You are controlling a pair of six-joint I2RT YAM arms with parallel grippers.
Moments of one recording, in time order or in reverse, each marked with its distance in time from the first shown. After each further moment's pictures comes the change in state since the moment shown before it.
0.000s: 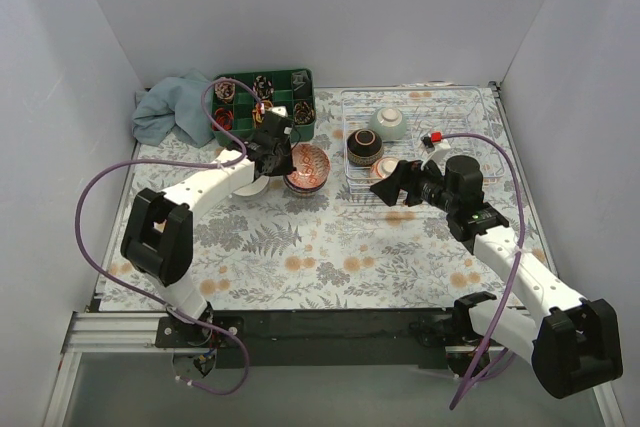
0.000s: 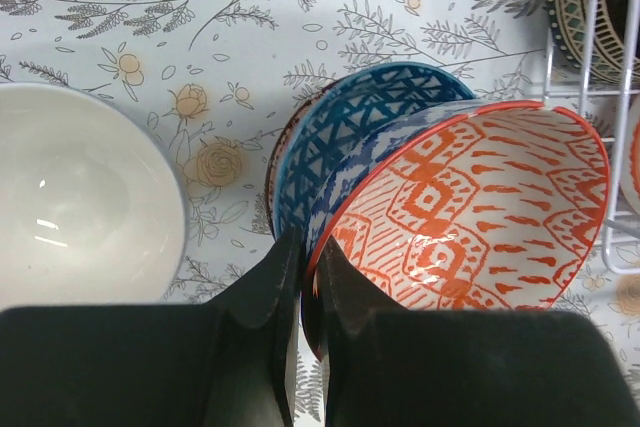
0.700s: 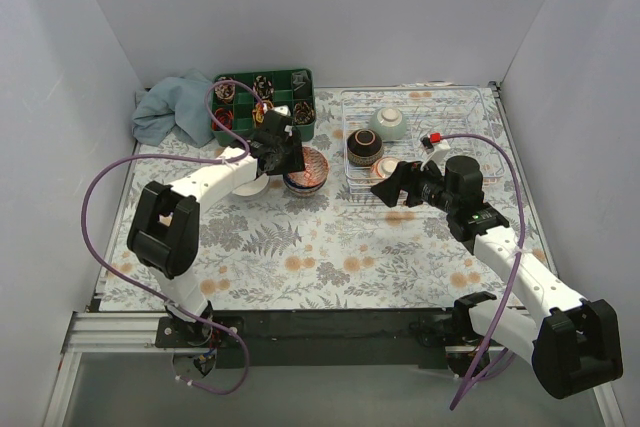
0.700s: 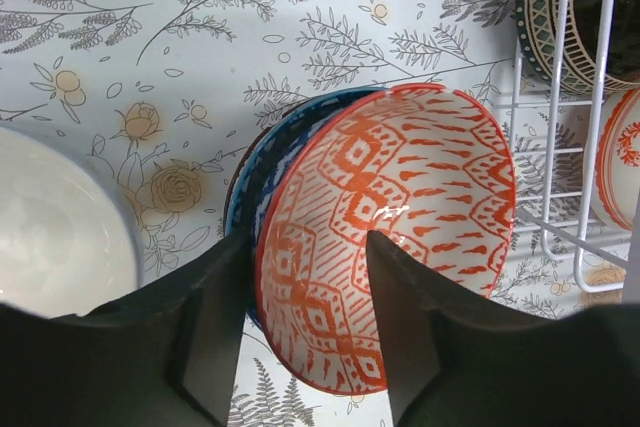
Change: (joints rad) left arm 0.036 0.072 0.014 0.063 0.095 -0.019; right arm 0.000 -0.005 0.000 -0.019 0.006 -0.025
